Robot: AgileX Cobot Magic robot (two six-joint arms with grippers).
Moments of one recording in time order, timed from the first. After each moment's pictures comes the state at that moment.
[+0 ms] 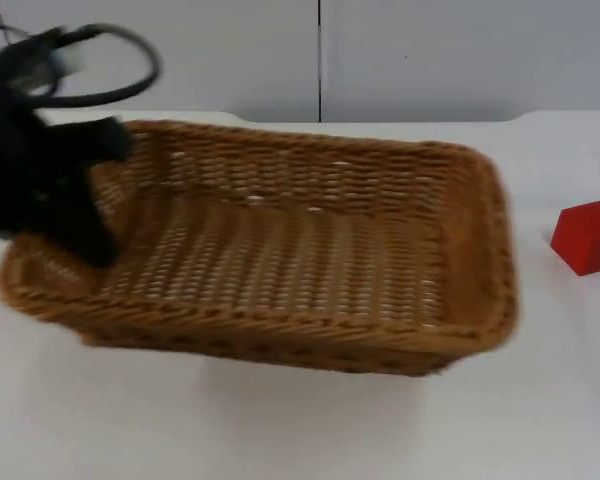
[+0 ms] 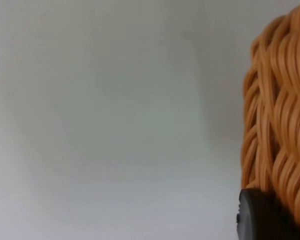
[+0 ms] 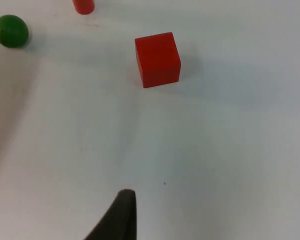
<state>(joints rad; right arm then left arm) 0.08 0.85 -0.70 -0.08 0.76 0.04 -0.08 1.70 -1.00 -0.59 0.87 0.40</state>
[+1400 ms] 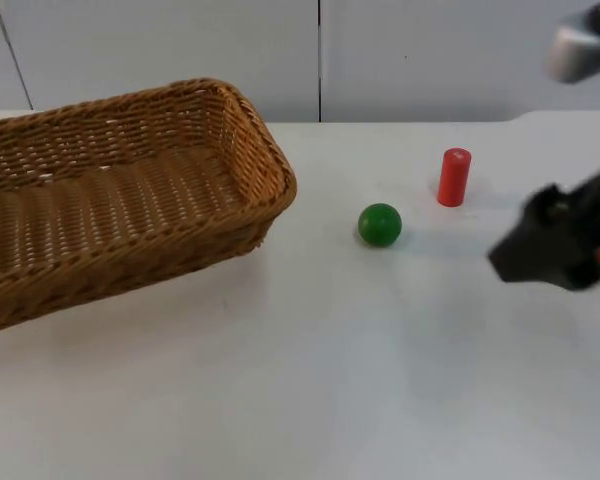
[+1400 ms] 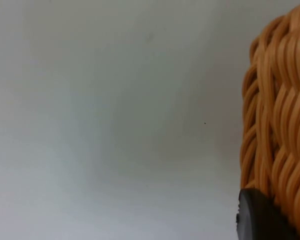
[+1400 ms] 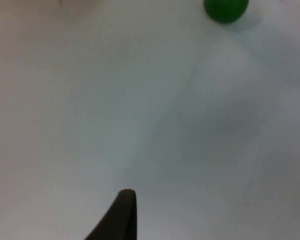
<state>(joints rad) 0.51 1.44 -0.78 0.01 0.36 -0.09 0.37 1.66 -0.79 -0.81 0.67 0.57</state>
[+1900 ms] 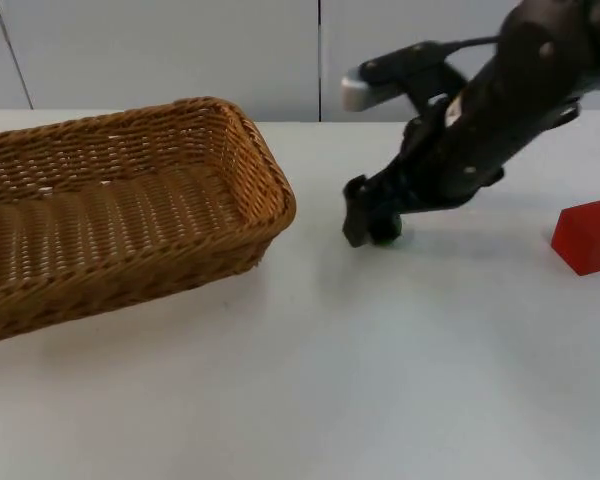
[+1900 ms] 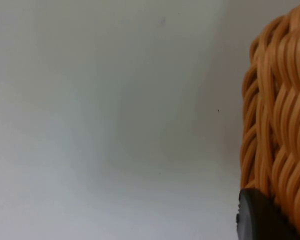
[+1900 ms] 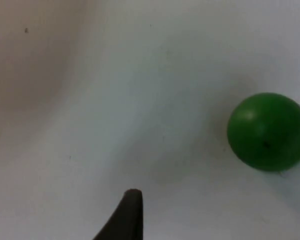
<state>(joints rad) 0.51 2.12 -1.40 0.00 0.35 -0.11 0.37 1.66 -0.79 -0.76 0.68 0.54</state>
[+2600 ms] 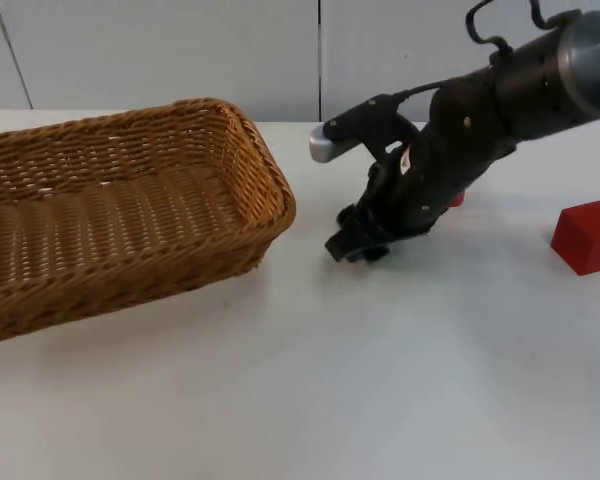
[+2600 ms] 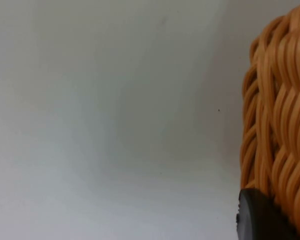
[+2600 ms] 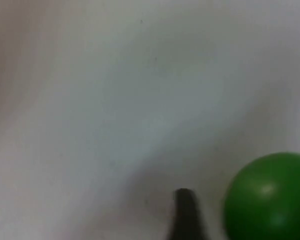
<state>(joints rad) 0.51 2.35 -1.58 -0.10 0.31 -0.11 0.37 1.66 -0.79 -0.75 0.68 0.54</state>
